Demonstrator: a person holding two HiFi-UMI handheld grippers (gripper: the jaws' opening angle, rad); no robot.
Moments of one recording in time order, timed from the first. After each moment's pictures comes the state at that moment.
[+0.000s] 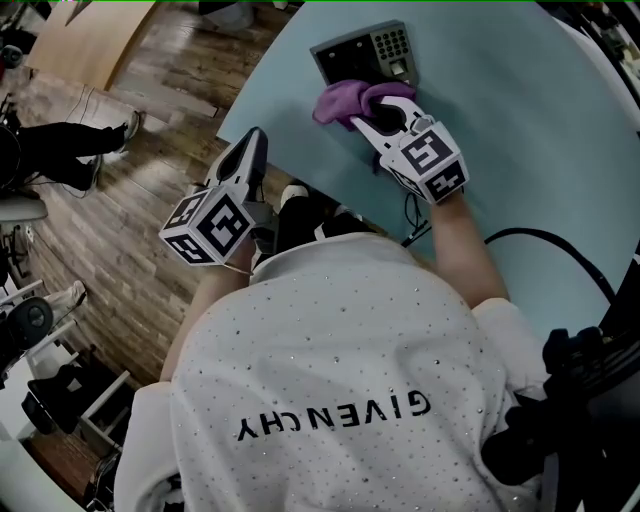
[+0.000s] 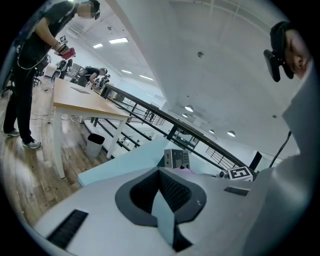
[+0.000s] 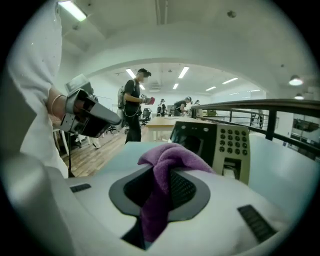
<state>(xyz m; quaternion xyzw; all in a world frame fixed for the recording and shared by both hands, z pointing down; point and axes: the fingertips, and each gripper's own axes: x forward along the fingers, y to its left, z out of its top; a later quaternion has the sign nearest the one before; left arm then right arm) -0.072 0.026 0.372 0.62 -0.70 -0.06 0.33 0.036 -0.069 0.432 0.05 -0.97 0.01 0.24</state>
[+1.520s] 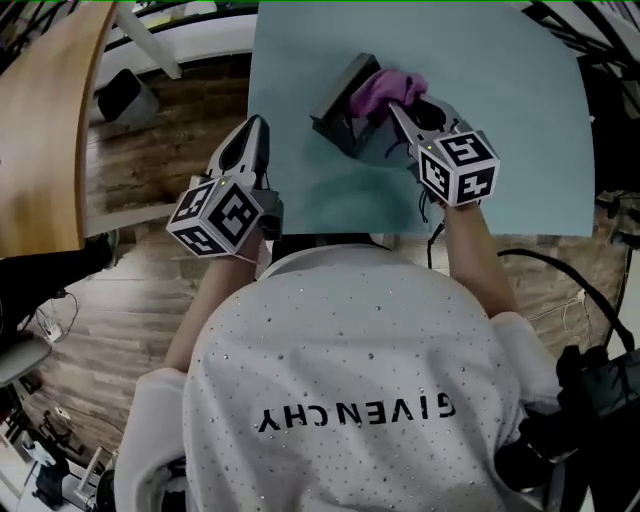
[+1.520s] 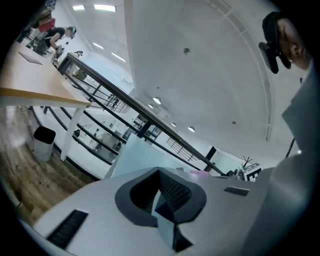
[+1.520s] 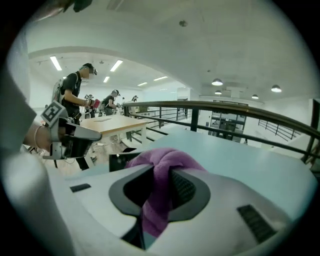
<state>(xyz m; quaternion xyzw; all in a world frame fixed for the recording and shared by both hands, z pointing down) -0.141 -0.128 0.371 0.79 -0.50 -0.07 0.34 0.069 -0.156 0.372 0.45 -0.85 0.11 0.25</state>
